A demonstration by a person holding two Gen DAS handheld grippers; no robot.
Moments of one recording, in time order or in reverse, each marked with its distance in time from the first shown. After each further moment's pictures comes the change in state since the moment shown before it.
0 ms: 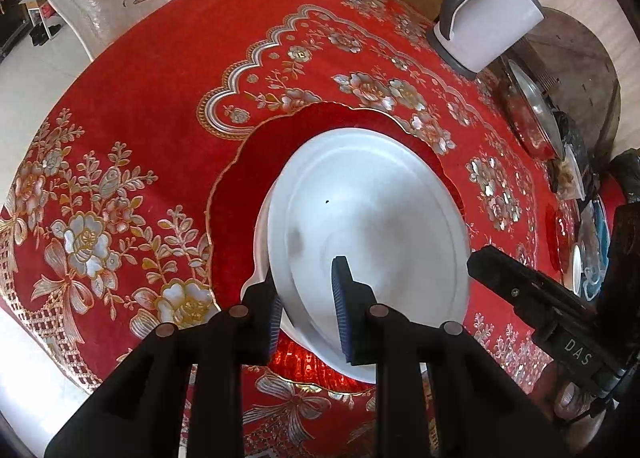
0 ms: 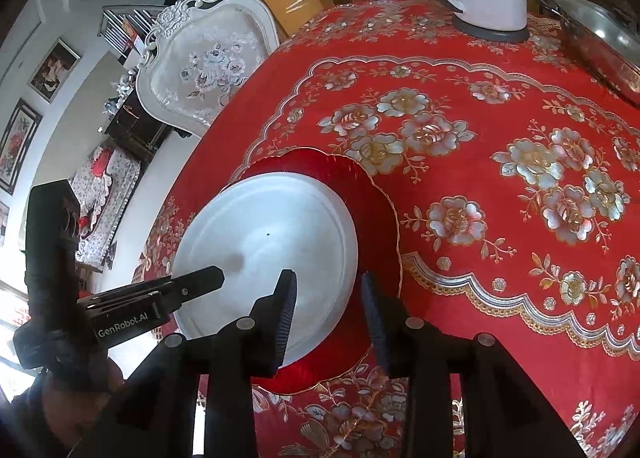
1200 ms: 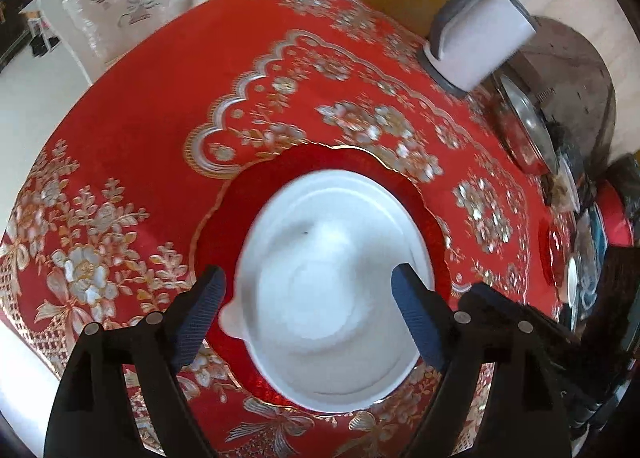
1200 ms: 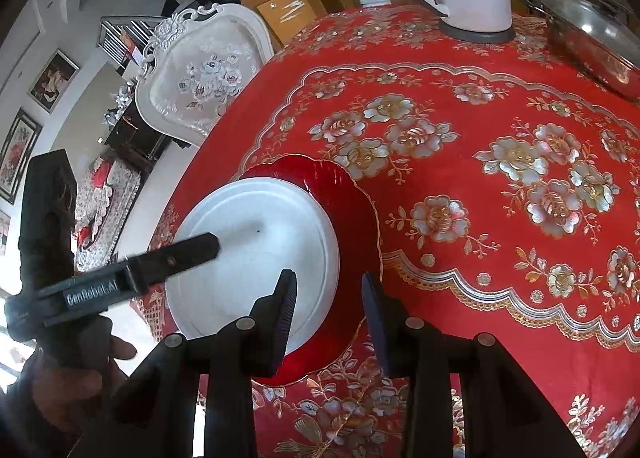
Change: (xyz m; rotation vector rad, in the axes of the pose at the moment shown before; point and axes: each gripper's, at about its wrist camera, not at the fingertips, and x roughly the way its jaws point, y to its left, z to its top) left arm -0.007 -0.014 0.022 0.000 -0.049 -0.009; right arm -0.013 -0.010 -0.007 0.025 -0.035 0.002
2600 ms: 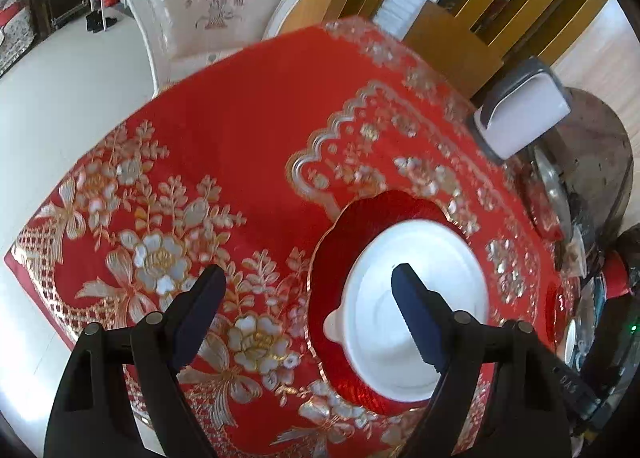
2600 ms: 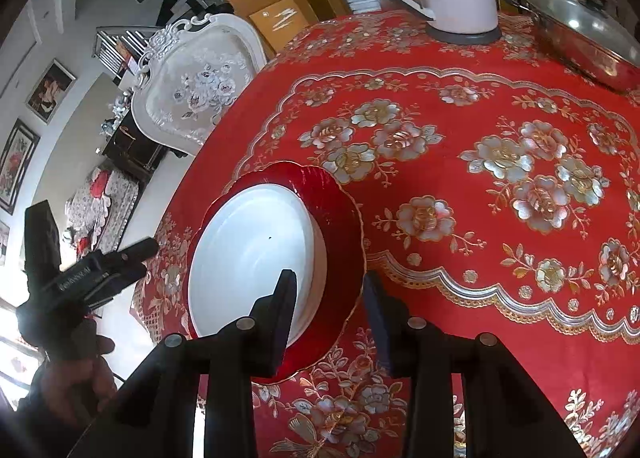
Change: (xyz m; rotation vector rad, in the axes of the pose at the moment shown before) left arm -0.034 0.066 -0.014 -0.176 -0.158 0.053; right arm -0.010 -0.011 -0.002 0.031 -0.025 -0.008
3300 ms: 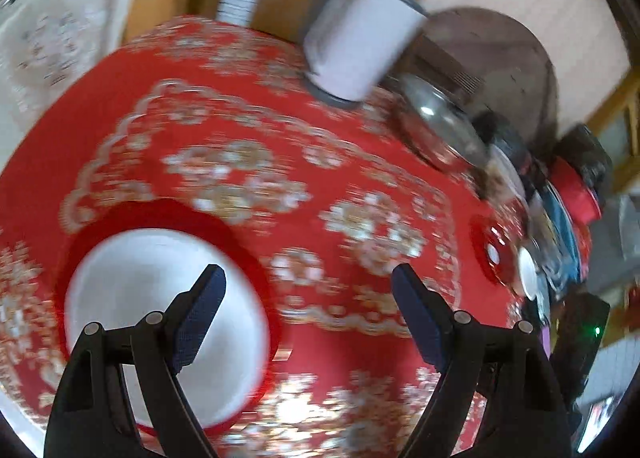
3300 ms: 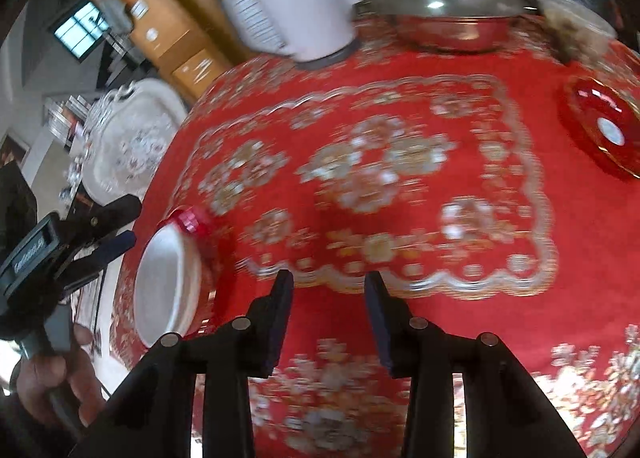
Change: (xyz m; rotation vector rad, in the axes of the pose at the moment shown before) left arm 0.018 -0.200 -0.026 0.337 0.063 -0.253; right arm -0.087 -0.119 -0.030 0.227 -0.119 -0.145
